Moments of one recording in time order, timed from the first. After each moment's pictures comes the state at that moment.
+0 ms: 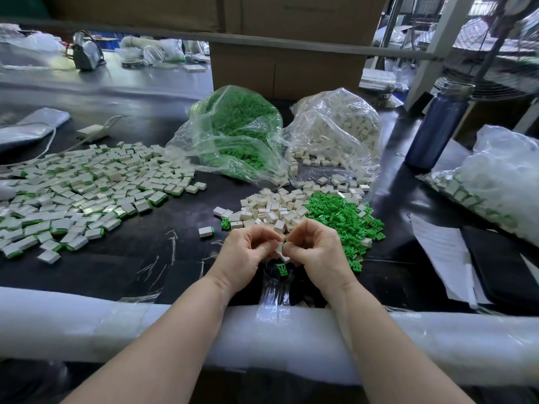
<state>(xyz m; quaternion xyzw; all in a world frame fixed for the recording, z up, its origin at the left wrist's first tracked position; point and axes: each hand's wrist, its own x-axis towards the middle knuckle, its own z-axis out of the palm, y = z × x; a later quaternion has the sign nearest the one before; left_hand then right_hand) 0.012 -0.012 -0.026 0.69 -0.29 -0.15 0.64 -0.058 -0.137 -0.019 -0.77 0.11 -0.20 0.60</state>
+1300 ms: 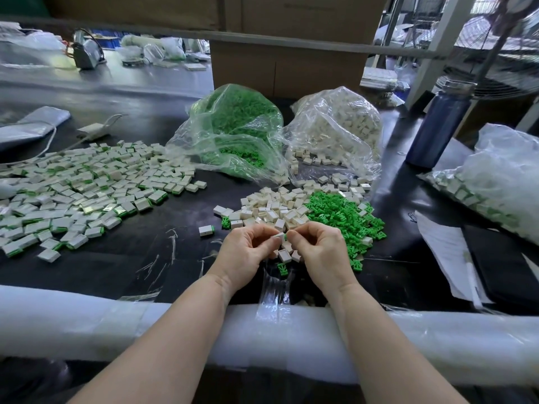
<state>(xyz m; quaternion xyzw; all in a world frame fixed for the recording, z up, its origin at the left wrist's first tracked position) 0.014 -0.014 -0.029 0.71 -0.27 -0.16 0.63 -0.055 -0.139 -0.024 -0.80 0.17 -0.24 0.53</state>
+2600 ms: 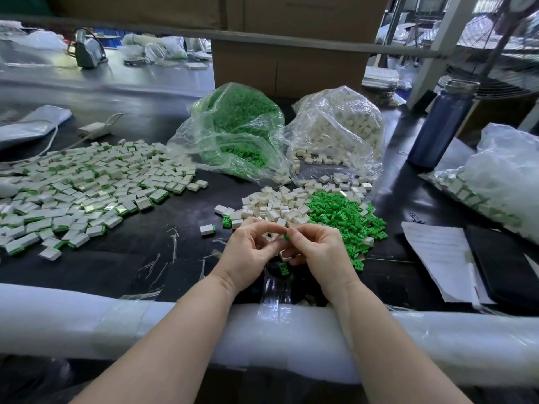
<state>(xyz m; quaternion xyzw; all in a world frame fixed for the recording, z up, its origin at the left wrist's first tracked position) 0.010 -0.016 -0.025 0.73 -0.30 -0.10 0.61 -0.058 -0.134 -0.018 -0.71 0.15 -0.17 0.67</state>
